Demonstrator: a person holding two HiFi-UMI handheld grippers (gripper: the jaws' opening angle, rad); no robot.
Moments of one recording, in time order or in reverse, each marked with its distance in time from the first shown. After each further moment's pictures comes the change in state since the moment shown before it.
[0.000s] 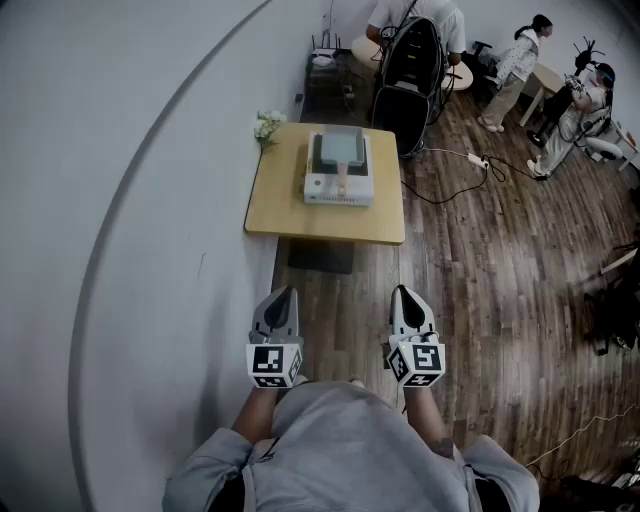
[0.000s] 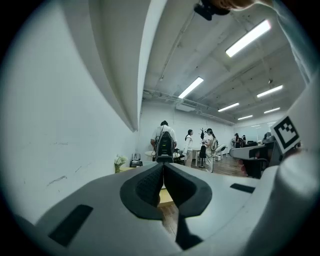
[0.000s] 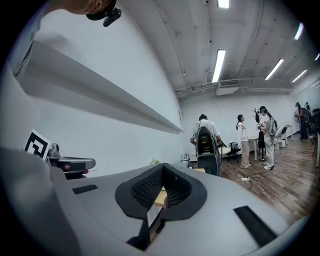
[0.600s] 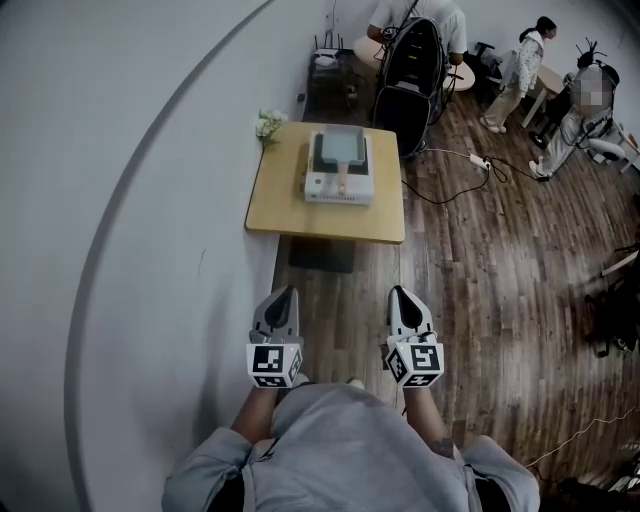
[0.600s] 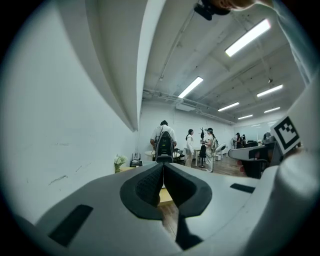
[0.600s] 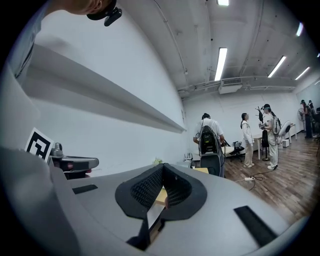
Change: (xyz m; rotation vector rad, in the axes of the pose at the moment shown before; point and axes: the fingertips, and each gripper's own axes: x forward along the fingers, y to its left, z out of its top) left arm -0.006 -0.010 0.004 0.004 0.008 0.002; right arm -0.007 0.003 0.002 0.001 0.010 0.036
